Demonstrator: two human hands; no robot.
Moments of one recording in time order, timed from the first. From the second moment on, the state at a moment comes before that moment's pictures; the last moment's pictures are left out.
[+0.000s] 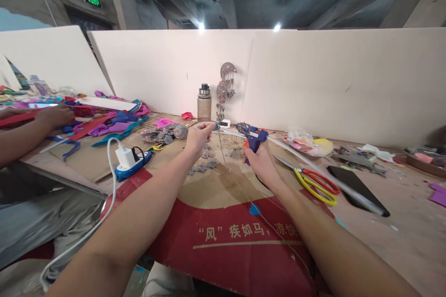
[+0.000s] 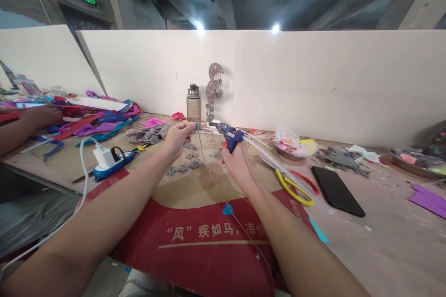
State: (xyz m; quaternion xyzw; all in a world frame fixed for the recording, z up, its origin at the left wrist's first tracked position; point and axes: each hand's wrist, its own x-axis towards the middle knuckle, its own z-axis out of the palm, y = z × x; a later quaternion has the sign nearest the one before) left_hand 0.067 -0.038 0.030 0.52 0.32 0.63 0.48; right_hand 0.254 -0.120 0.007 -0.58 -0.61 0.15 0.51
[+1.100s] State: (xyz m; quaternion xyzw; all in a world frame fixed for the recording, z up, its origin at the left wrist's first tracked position) left_hand 0.073 -0.040 0.025 0.56 0.35 0.59 0.46; right_hand 0.235 -0.136 0.017 -0.52 -0.68 0.14 0.50
